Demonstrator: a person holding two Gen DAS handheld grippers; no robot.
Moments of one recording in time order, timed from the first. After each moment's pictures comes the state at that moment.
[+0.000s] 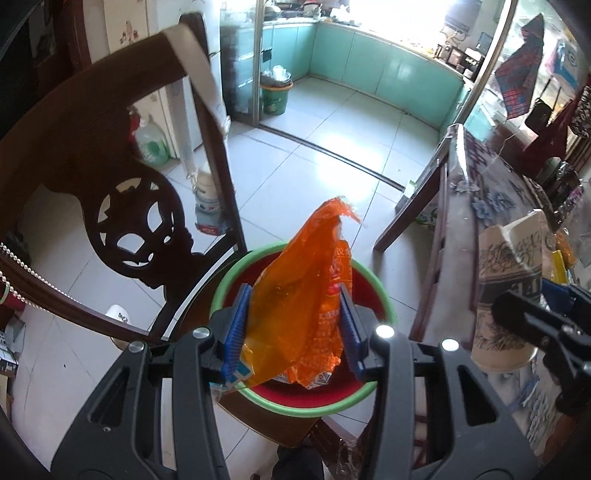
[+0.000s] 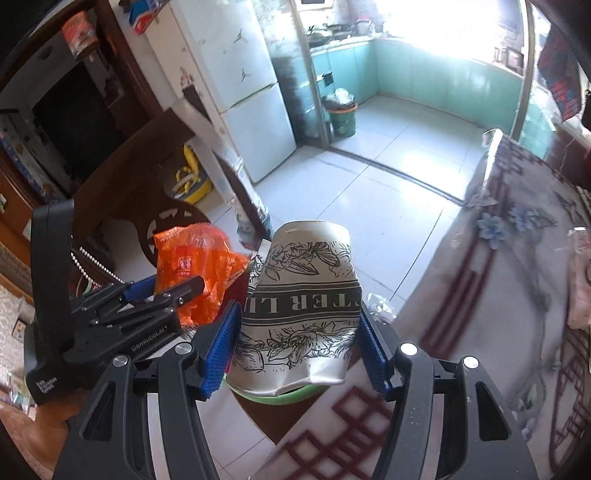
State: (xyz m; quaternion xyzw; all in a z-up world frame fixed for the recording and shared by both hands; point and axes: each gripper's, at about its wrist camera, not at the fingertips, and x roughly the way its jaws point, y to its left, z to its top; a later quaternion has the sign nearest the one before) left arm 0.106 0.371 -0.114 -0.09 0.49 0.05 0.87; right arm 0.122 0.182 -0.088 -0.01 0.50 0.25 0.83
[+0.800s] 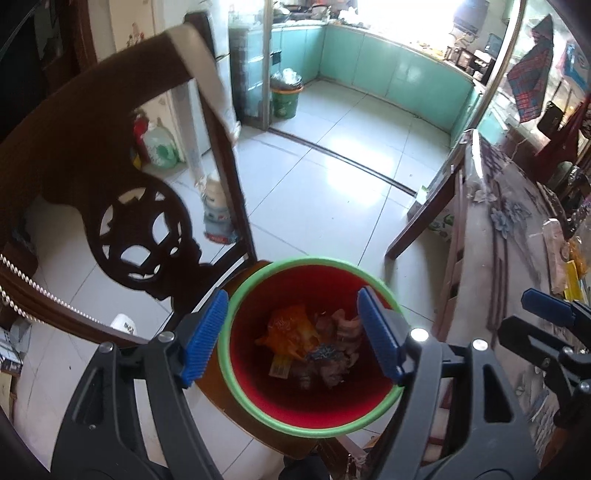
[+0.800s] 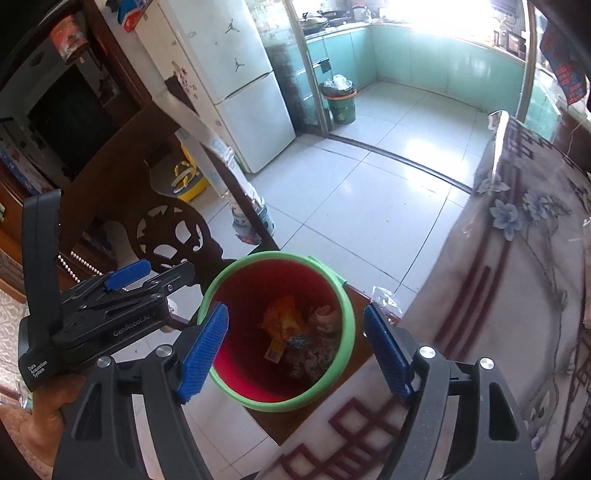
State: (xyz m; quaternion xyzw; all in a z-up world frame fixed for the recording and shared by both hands) left arm 0.125 0.374 -0.116 -0.07 0.48 0.06 0.87; right arm 0.136 0.173 -0.096 0.01 0.50 0.24 0.83
